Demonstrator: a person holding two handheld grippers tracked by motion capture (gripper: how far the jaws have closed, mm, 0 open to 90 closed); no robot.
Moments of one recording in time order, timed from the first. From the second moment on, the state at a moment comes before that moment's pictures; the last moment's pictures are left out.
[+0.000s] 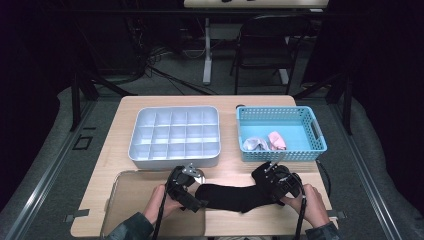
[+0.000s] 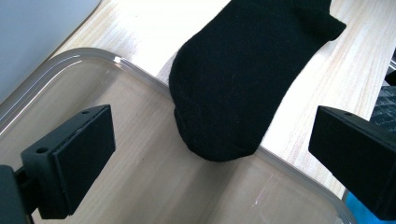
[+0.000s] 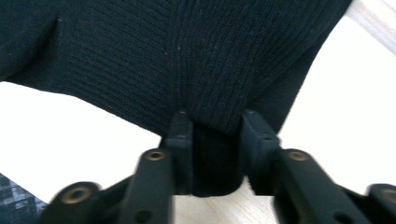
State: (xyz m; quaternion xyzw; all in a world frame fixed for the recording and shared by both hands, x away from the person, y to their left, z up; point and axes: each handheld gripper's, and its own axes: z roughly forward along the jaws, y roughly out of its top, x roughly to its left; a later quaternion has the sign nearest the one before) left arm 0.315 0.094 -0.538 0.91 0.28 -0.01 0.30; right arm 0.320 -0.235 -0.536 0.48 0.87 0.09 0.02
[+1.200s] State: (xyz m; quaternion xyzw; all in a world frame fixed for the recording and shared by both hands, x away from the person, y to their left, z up) left arm 0.313 0.090 -0.537 0.91 0.28 -0.01 0.30; right arm 0.309 -0.167 -0.498 0.36 0.91 0.21 0.02
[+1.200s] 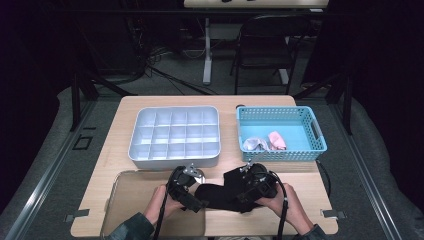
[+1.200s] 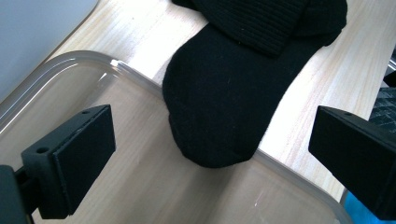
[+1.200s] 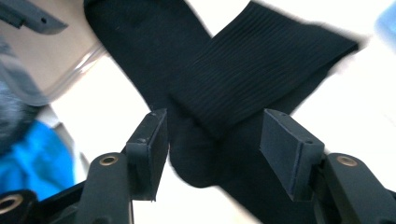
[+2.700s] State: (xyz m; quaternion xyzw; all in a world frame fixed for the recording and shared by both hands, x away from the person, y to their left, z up) left arm 0.311 0.083 -0.540 0.92 0.27 -0.02 0.29; right arm 0.338 -0.155 -0.528 0.37 0.91 0.20 -0.02
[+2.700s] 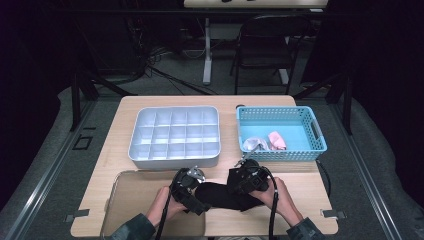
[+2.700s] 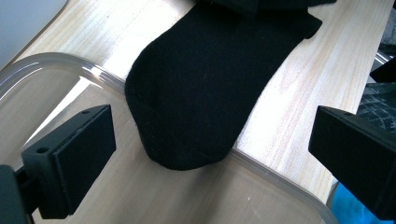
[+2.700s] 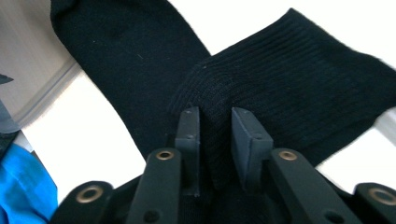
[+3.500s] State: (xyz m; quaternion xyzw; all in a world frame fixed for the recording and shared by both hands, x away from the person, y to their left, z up) left arm 0.311 0.083 -0.540 0.92 0.27 -0.02 0.29; right arm 0.340 -0.198 -0.500 0.44 0.87 0.23 0.03
